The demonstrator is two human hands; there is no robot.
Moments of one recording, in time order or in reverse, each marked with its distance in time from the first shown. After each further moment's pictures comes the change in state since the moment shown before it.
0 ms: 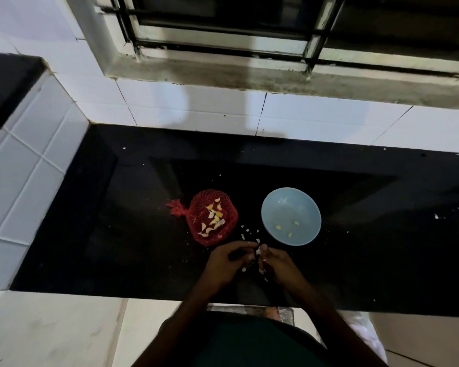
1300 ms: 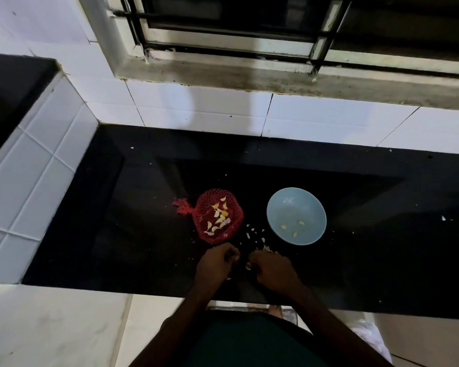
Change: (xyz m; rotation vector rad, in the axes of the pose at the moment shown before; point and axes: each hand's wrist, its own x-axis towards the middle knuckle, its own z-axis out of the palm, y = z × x) left_hand -0.001 -0.031 -0.027 0.546 0.093 -0.198; right_hand 0.019 0.019 0.011 -1.241 -0.074 -0.389
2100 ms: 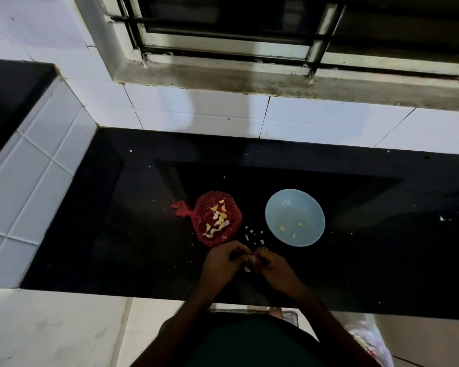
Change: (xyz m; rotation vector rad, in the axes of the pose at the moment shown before) left_hand -0.007 0.027 -0.003 -0.252 -0.019 0.189; right_hand -0.004 0.009 0.005 0.756 0.087 0.026
